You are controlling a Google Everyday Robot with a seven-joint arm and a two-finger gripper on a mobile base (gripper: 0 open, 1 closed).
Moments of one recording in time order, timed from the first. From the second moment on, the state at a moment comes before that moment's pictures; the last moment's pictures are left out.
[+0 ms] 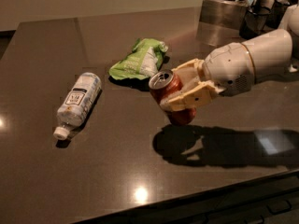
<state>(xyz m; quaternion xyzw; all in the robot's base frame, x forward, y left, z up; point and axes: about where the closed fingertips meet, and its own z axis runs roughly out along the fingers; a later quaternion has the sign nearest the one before) 0.445 -0.058 0.952 -0.58 0.61 0.38 0.38</state>
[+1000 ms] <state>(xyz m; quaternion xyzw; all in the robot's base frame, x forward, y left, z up) 0.447 -0.065 0.940 -0.49 0.59 0.39 0.50</state>
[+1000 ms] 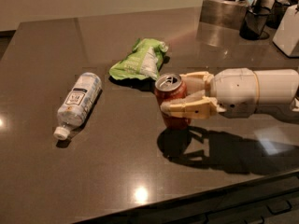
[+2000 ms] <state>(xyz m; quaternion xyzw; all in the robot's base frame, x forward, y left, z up) 0.455 -0.081 0.921 -0.40 0.60 0.41 0.56</state>
